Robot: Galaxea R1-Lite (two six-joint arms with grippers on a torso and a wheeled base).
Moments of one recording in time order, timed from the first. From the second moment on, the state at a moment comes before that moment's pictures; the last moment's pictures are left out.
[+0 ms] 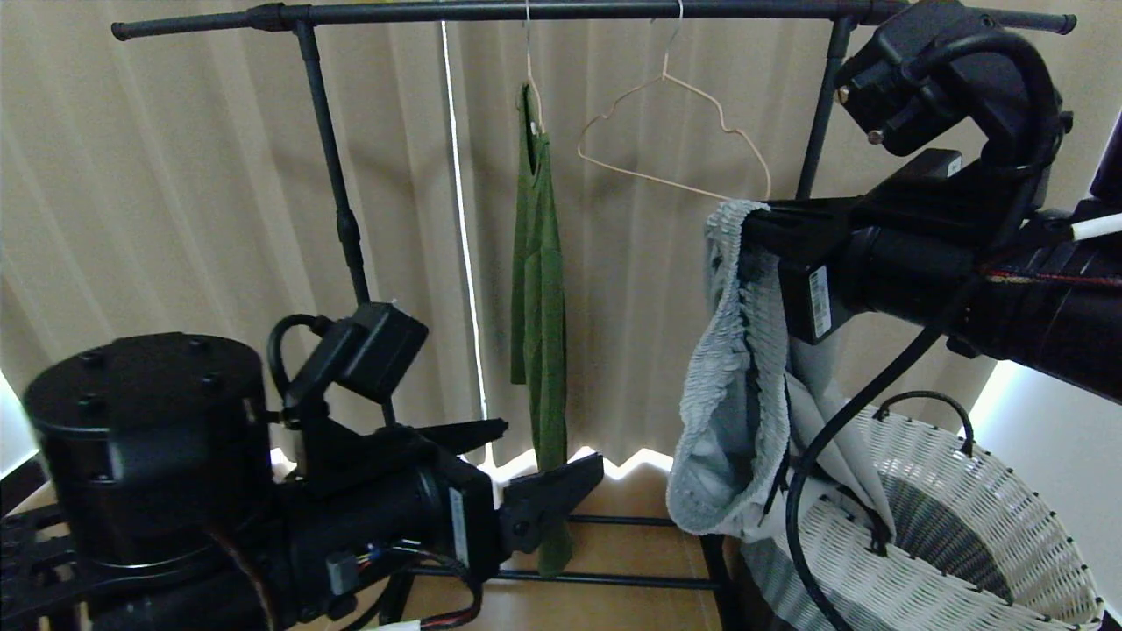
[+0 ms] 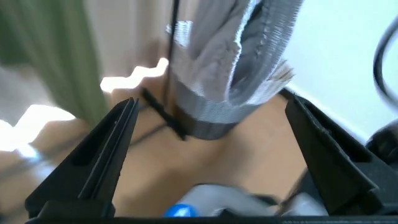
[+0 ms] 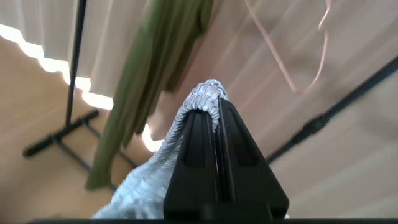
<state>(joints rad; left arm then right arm) -0.83 1.48 -0.59 -0.65 -0.02 -0.32 0.80 1.48 -1.11 -0.27 -0.39 -0.35</state>
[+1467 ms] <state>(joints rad) -0.83 1.91 -0.67 -0.84 0.11 -0.34 0.92 1.48 -1.17 -0.31 -0.39 -0.35</state>
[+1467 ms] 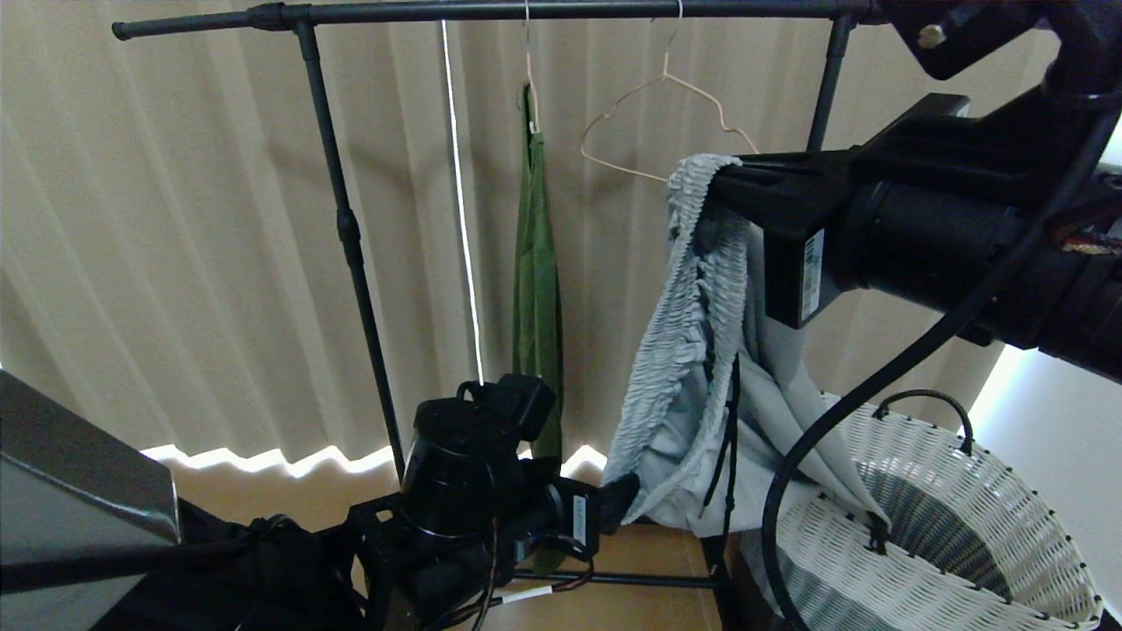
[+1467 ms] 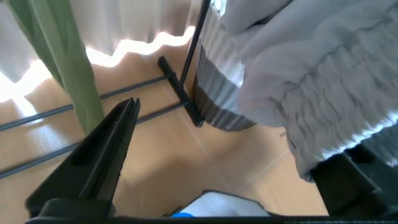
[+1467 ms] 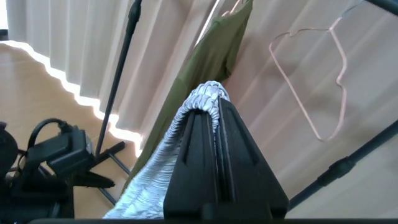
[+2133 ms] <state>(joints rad) -0.78 1.63 -0.64 -0.75 0.17 -0.15 0.81 1.47 -1.18 -0.31 -0.38 -0.34</state>
